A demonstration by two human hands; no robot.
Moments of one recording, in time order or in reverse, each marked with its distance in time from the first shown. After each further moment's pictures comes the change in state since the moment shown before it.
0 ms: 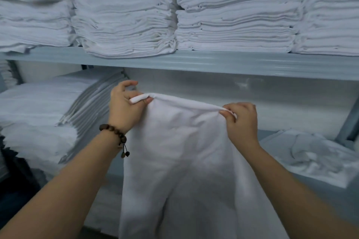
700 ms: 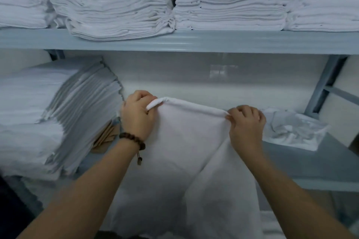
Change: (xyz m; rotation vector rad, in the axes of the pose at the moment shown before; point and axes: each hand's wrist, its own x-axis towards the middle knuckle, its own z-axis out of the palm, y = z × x) left_hand -0.053 -0.033 0.013 0.095 -0.034 0.264; right_hand -0.085 -0.013 0.006 -0.511 0.105 0.009
